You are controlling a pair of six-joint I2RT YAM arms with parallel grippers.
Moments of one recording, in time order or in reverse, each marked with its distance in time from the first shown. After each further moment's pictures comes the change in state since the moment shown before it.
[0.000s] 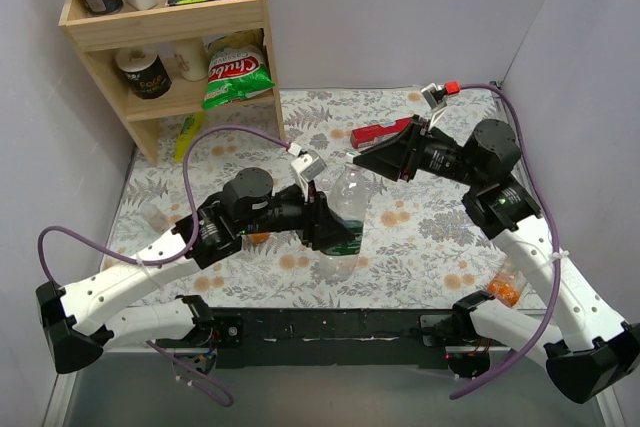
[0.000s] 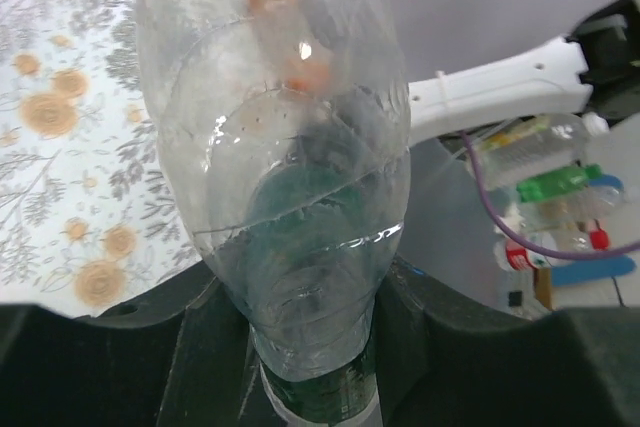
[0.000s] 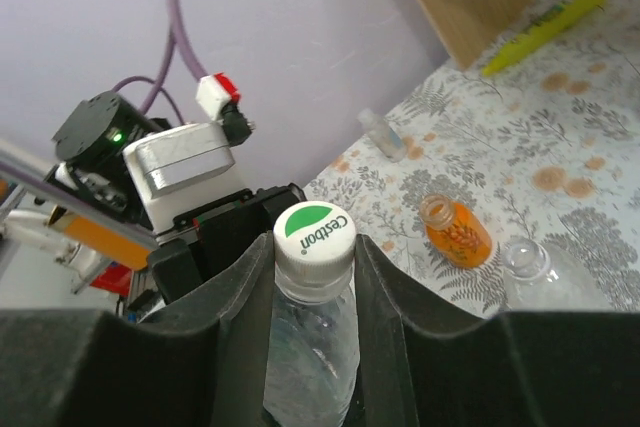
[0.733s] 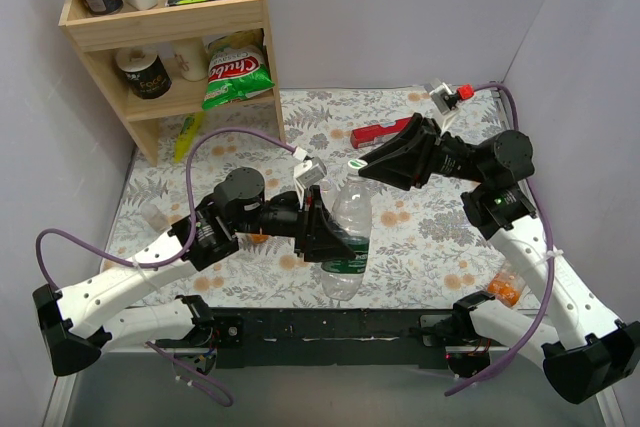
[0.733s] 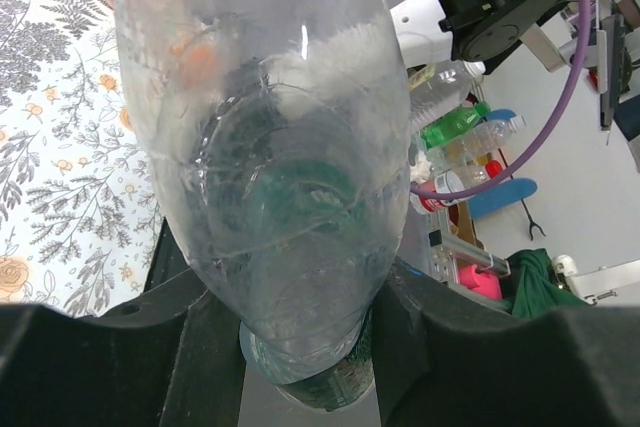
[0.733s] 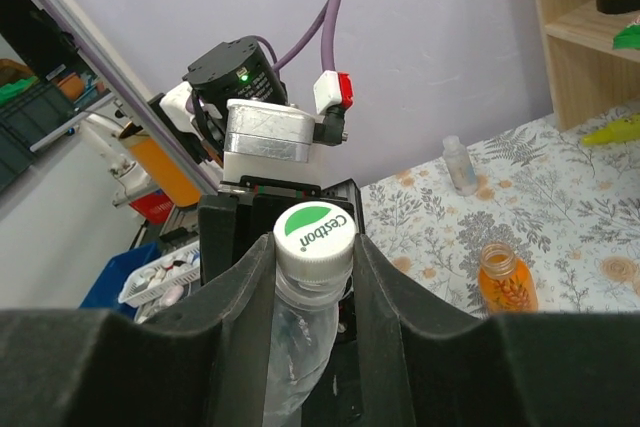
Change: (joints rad) left arm 0.002 -0.029 -0.011 0.115 0.295 -0.072; right arm -0.043 -0.003 -0.064 0.450 -0.297 0.123
